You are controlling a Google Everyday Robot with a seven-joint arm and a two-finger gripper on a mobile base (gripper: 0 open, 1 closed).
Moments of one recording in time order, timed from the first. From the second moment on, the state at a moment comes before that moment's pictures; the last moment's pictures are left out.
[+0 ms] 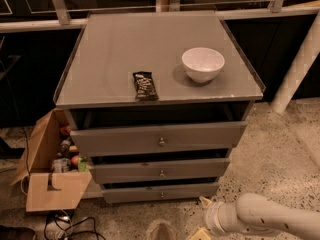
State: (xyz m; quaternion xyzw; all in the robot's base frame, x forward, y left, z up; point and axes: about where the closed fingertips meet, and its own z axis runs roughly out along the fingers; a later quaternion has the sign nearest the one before) arm 0.389 -0.132 0.424 -0.45 0.83 0.21 0.24
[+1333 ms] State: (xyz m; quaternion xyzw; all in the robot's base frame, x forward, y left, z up) arm 0.449 -0.132 0.335 -0.44 0.83 0.17 0.29
